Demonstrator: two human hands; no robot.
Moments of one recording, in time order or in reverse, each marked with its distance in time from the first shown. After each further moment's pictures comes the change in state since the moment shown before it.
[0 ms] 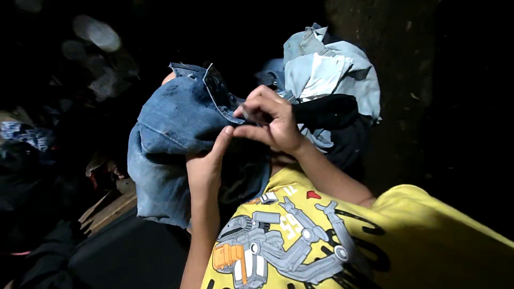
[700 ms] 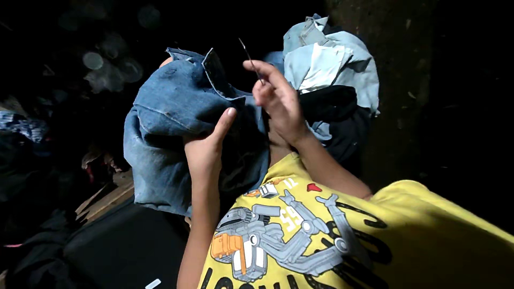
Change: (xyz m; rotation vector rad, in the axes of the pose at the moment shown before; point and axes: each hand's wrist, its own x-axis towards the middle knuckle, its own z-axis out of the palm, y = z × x) left_hand 0.005 -0.002 0.008 0.028 0.053 0.043; right_hand 0.000 -0.013 -0.004 0.096 0.034 0.196
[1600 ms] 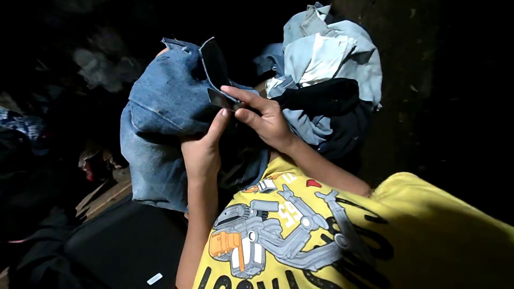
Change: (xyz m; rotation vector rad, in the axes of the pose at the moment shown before) left_hand -0.004 -0.006 -0.005 -0.148 -0.051 0.010; right_hand -0.027 0.014 0.020 0.081 -0.075 0.011
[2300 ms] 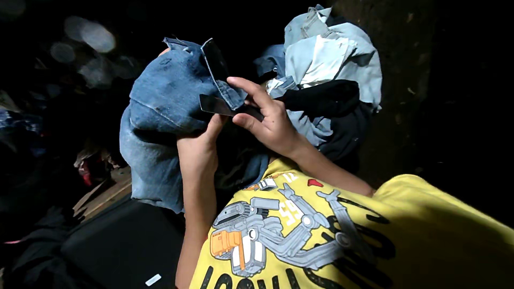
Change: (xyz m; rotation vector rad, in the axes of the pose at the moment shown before) left_hand 0.004 0.010 -0.004 0.049 0.008 -0.060; right_hand 0.007 -0.015 -0.002 -0.300 -0.031 -0.045
